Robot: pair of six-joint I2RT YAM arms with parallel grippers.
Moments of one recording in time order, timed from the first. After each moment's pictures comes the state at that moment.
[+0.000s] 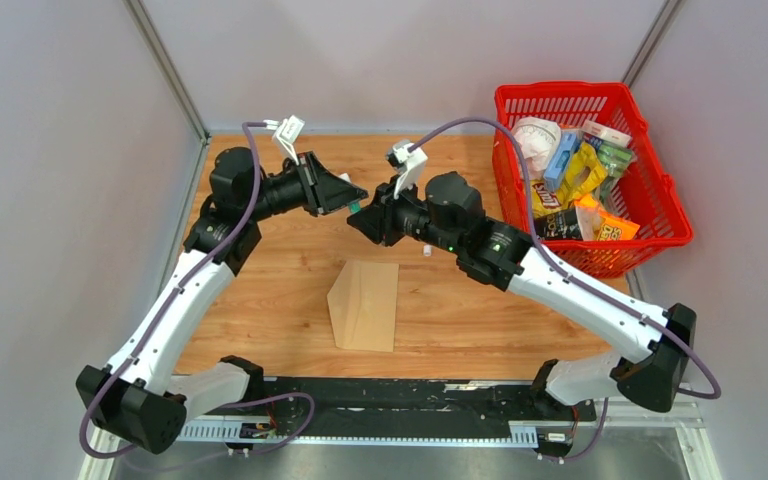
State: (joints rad) left arm -0.36 1.12 1.16 -0.15 0.69 -0.73; right arm 0.96 1.36 1.36 -0.20 -0.01 0.37
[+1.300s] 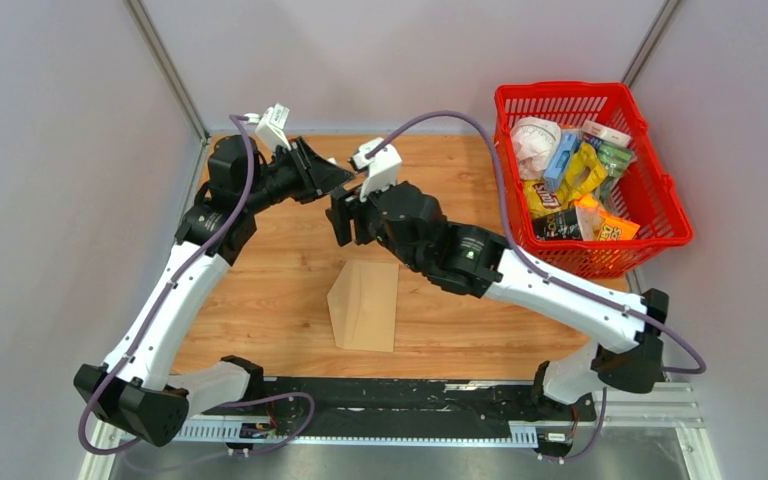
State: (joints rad) left arm -0.36 1.14 1.29 -0.33 0.45 -0.73; right arm 1.15 1.44 1.56 -0.31 0.42 0.27
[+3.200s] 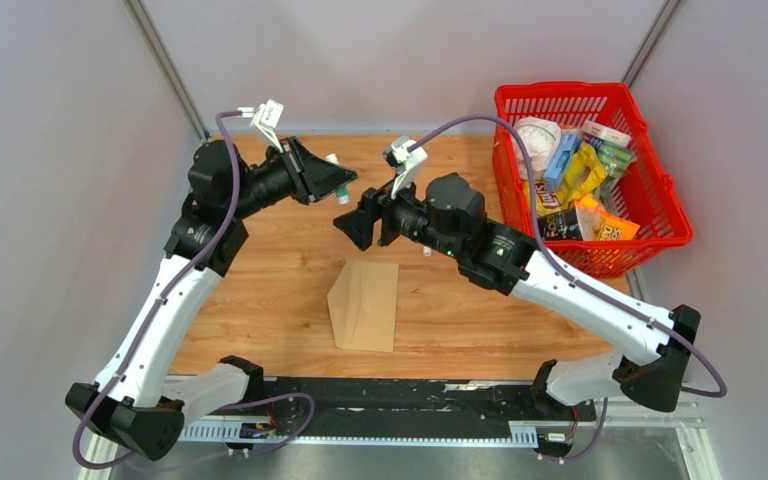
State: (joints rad) left arm -0.36 1.07 1.25 -0.18 0.62 -0.72; right arm 0.98 1.33 1.35 -0.12 -0.08 0.39
